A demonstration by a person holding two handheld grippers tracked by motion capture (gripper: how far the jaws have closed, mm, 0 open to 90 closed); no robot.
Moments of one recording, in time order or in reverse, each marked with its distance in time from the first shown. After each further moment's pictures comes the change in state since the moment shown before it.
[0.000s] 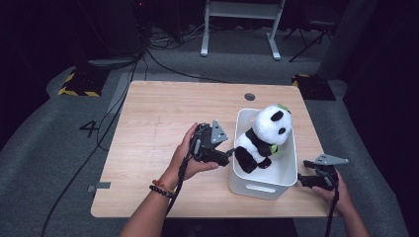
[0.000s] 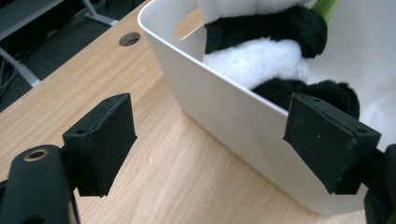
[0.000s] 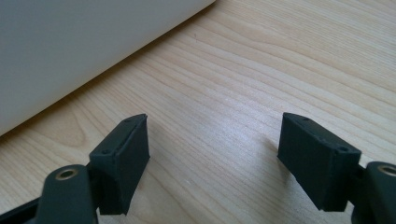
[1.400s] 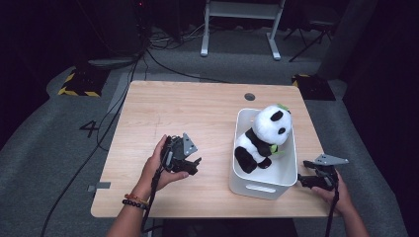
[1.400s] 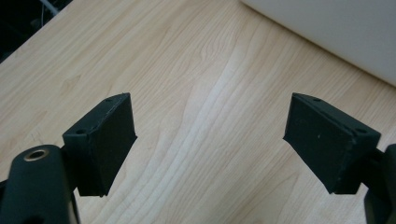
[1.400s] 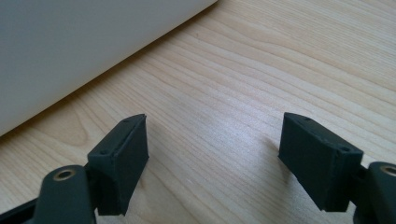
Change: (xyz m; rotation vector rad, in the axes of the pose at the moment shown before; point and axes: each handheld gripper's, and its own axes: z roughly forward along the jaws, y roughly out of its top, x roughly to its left) left arm 0.027 -0.082 -0.012 0.182 0.141 -0.003; right arm 0.000 0.000 0.000 0.003 0.006 -0.010
